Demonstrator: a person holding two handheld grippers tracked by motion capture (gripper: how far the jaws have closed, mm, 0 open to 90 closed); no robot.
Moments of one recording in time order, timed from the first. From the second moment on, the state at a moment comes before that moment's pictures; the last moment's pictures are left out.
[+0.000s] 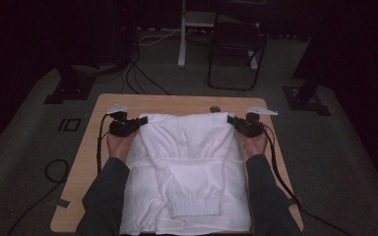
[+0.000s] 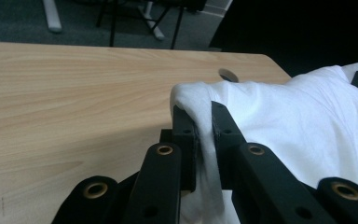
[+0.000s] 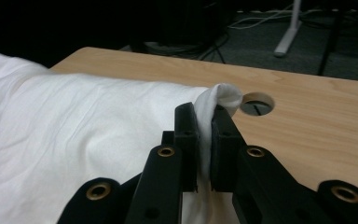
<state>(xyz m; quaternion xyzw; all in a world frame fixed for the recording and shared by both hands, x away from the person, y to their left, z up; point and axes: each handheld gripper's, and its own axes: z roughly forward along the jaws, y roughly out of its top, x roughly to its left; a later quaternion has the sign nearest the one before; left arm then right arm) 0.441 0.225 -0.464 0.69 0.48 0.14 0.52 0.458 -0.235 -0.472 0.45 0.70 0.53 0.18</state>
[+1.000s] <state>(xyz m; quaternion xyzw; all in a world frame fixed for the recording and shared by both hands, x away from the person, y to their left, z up) 0.297 0.214 -0.547 0.82 0.42 0.09 0.37 0.306 -0.226 -0.557 0.37 0.83 0.39 0.12</state>
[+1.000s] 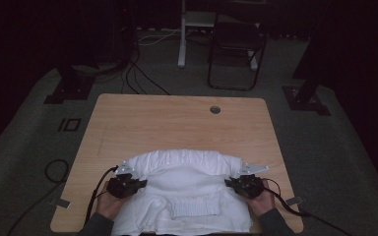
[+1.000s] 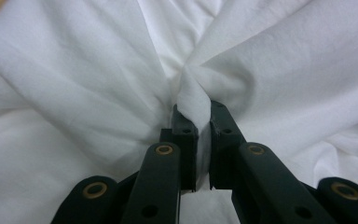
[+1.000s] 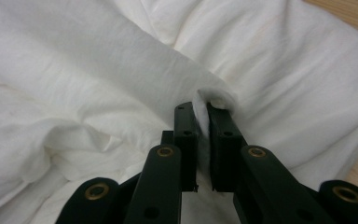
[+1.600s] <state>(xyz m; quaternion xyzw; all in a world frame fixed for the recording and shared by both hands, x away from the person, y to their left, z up) 0.361 0.192 -0.546 0.82 0.43 0.19 0.33 0.370 -0.218 -0.558 0.39 0.82 0.39 0.14</state>
